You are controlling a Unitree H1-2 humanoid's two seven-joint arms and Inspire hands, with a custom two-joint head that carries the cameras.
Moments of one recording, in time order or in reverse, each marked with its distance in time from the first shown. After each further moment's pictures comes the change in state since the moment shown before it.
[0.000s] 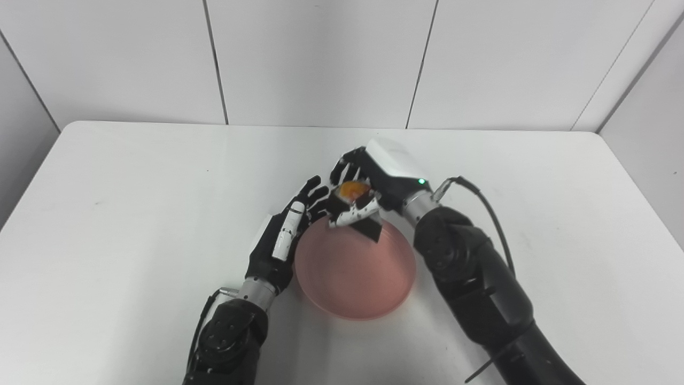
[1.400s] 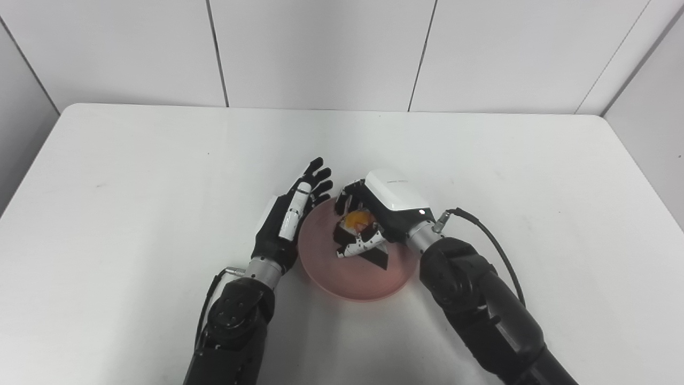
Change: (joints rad) left arm -0.009 -0.010 0.012 -0.005 0.039 0.027 0.031; right arm 0.146 -0.049 0.078 -0.028 -0.092 -0.095 -0.075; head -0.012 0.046
